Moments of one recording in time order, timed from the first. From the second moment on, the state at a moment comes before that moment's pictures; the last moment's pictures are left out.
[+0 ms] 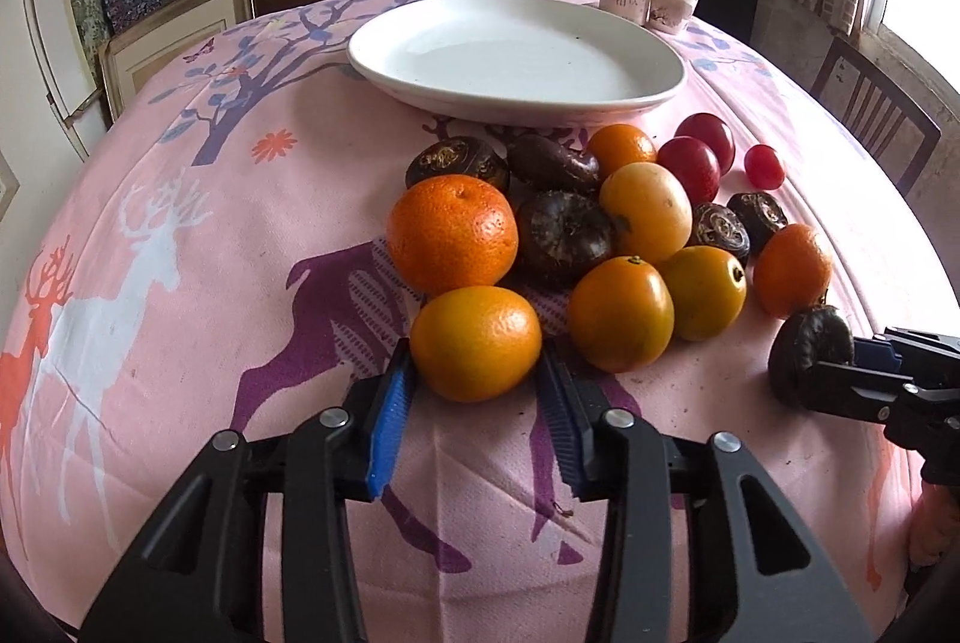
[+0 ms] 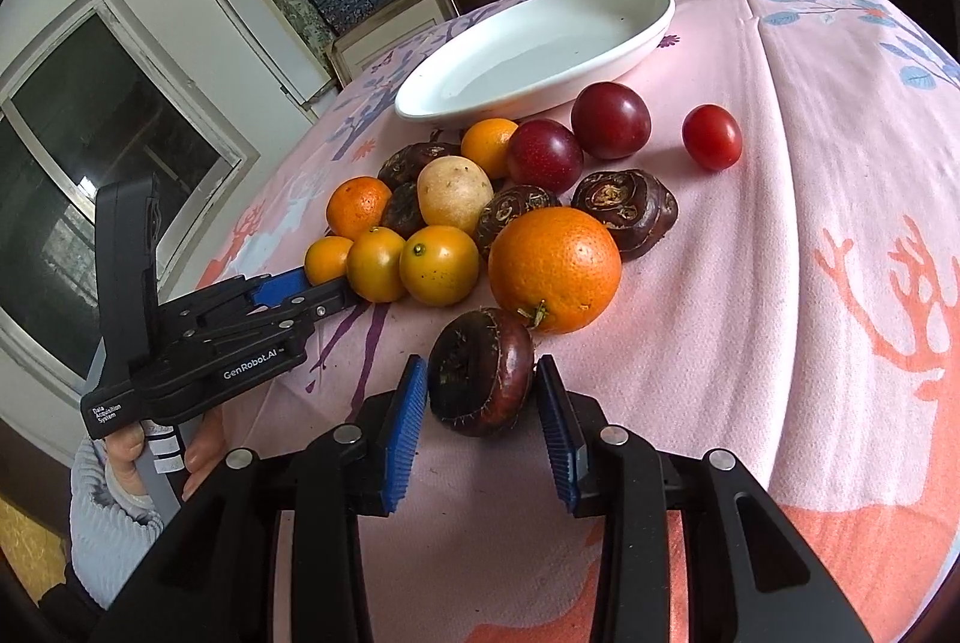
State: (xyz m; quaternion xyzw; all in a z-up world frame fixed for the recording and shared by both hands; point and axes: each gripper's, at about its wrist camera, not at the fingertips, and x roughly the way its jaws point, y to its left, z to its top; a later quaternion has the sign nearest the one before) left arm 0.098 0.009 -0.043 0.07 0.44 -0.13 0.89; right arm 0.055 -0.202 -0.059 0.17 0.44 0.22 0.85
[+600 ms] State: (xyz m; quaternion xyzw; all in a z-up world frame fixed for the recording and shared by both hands) left arm 0.099 -0.005 0.028 0.06 0.35 -0.14 0.92; right arm 0.058 -0.223 -0.002 0.17 0.37 0.22 0.89
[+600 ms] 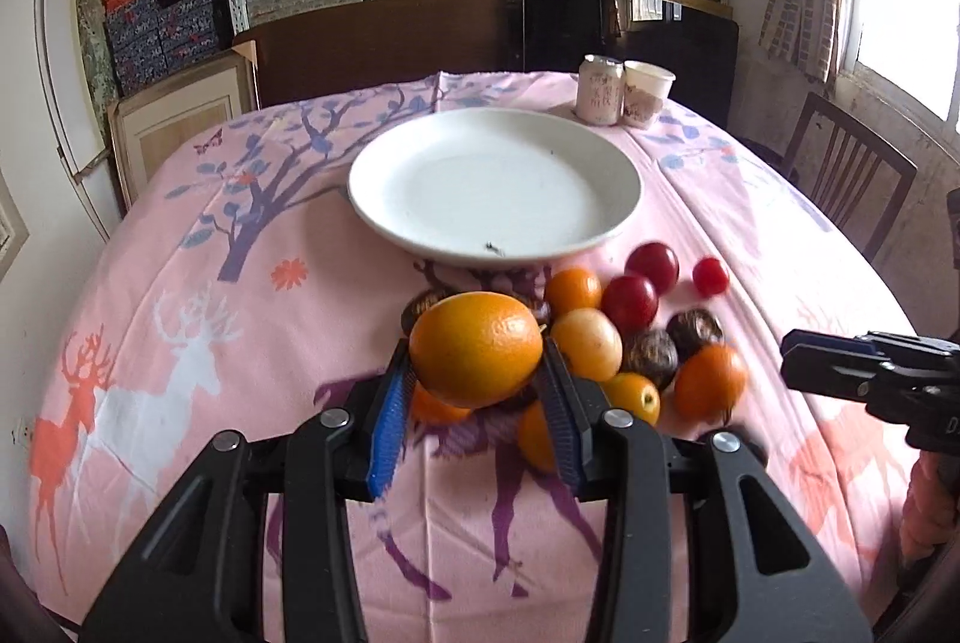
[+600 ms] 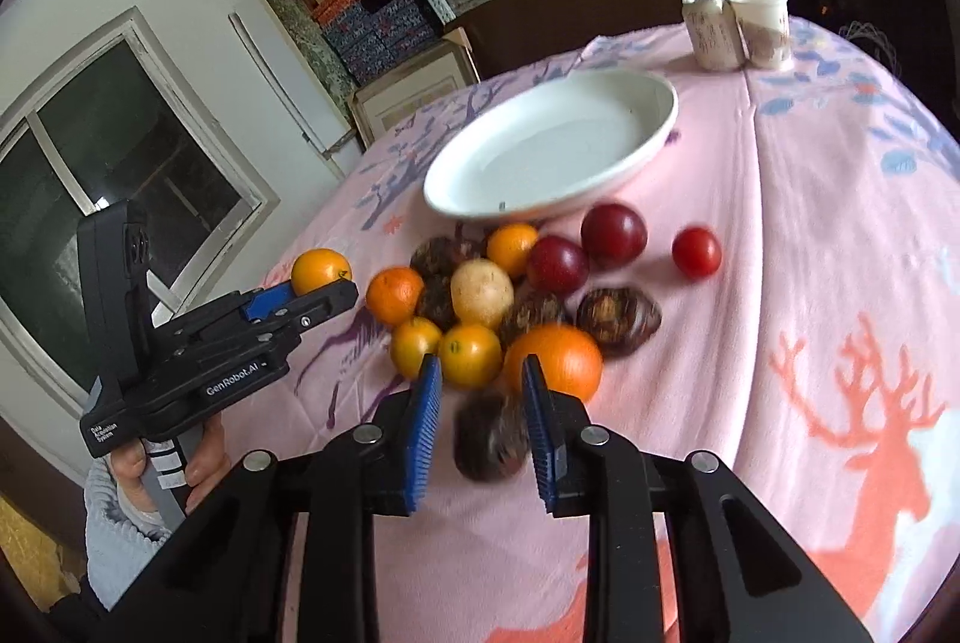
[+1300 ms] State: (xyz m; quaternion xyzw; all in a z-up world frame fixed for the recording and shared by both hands) left arm 0.175 -0.011 0.013 0.00 0.37 -0.14 0.92; right arm 0.030 -0.165 -0.052 0.03 0.46 0.25 0.86
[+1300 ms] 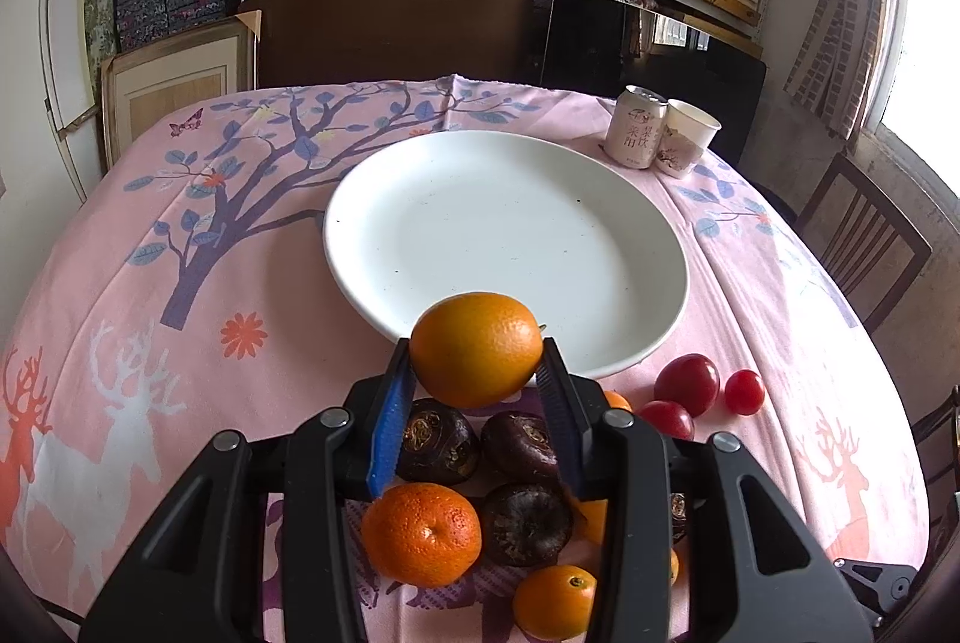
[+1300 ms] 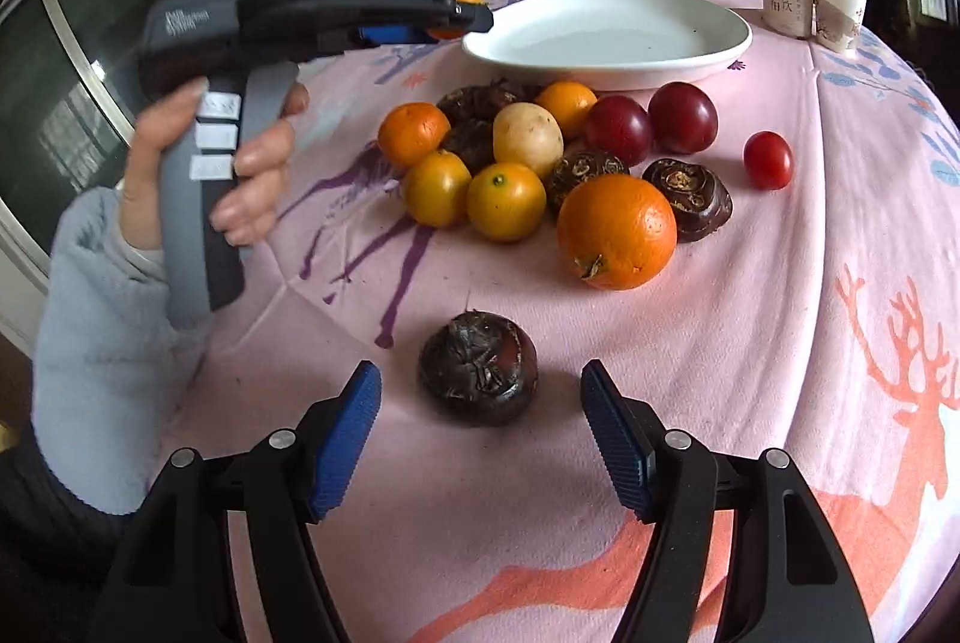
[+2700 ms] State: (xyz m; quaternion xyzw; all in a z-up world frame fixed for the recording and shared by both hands) left arm 0.145 0.025 -0.013 0.03 0.39 -0.07 0.92; right arm 0.125 -0.281 -0.018 0.19 0.33 0.08 0.92
